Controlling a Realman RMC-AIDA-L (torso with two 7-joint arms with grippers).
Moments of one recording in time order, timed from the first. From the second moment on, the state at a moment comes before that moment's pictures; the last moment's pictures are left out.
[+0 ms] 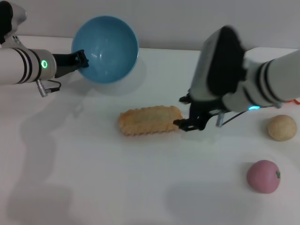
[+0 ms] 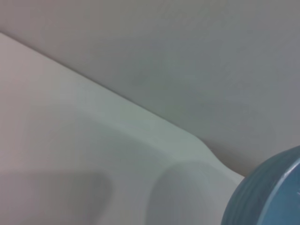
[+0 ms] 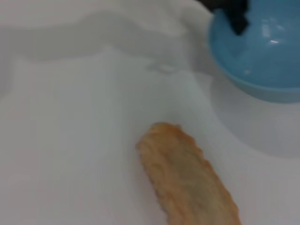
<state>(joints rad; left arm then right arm) -0.62 -2.00 -1.86 -0.62 2.12 -0.52 0.28 0.67 2.07 -1.75 -1.10 -2.33 -1.00 2.11</state>
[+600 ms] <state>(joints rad) -0.62 -2.00 -1.86 -0.62 2.12 -0.53 0.28 0.68 2.08 -2.08 -0.95 -2.38 -0.61 2.12</state>
